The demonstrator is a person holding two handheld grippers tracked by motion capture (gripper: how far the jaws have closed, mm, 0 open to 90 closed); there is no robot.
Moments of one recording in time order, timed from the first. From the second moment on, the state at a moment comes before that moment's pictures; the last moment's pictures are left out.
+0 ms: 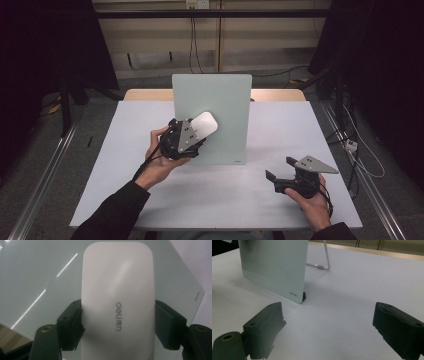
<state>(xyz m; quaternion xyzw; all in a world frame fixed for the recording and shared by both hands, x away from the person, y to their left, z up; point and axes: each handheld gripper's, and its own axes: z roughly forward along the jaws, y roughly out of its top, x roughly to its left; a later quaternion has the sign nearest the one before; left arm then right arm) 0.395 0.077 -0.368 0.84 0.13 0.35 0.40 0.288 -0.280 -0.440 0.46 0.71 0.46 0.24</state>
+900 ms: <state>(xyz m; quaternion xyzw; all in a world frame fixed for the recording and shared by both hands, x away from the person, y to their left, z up) 0.430 0.090 -0.287 0.79 0.18 0.41 0.42 0.288 -0.280 -0.439 0.46 0.71 0.47 0.24</state>
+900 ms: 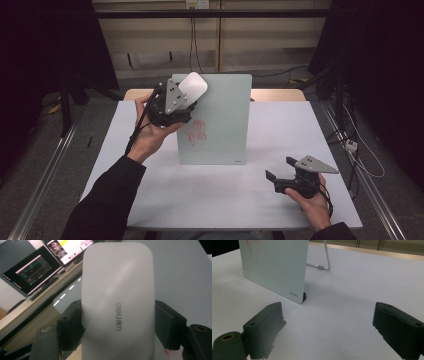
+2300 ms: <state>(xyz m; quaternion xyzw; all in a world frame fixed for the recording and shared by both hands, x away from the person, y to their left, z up) 0.404 0.077 -0.346 0.84 0.11 0.36 0.38 0.288 -0.281 -0.439 0.47 0.71 0.46 0.24</state>
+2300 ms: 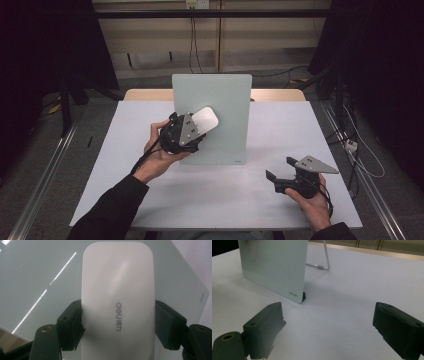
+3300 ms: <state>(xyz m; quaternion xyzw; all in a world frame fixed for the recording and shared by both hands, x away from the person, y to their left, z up) 0.386 0.078 -0.392 0.86 0.10 0.33 0.38 0.288 -0.281 -0.439 0.46 0.71 0.47 0.24</state>
